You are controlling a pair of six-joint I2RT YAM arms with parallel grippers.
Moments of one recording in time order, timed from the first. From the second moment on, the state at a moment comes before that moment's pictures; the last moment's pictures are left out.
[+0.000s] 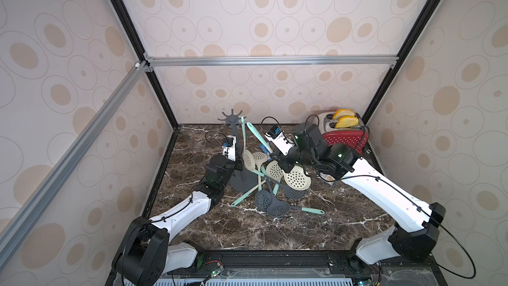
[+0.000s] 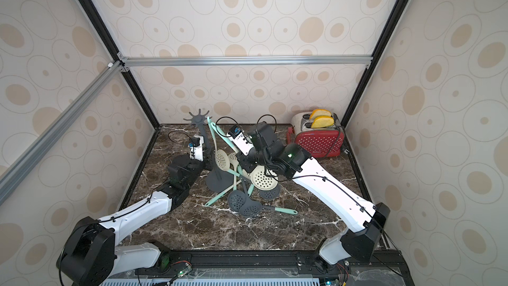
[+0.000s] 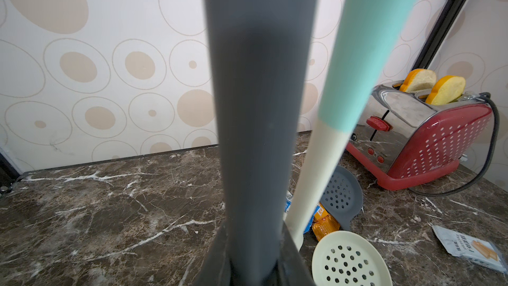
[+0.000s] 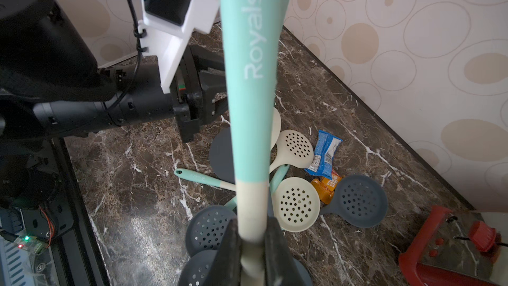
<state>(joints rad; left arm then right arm) -0.46 1.25 0.65 0.50 -0.15 -0.08 0.95 1.50 1.68 -0.81 0.01 -0.14</state>
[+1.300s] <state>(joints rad) -0.46 1.25 0.65 0.50 -0.16 -0.09 1.01 1.63 1.84 -0.90 0.21 -0.16</state>
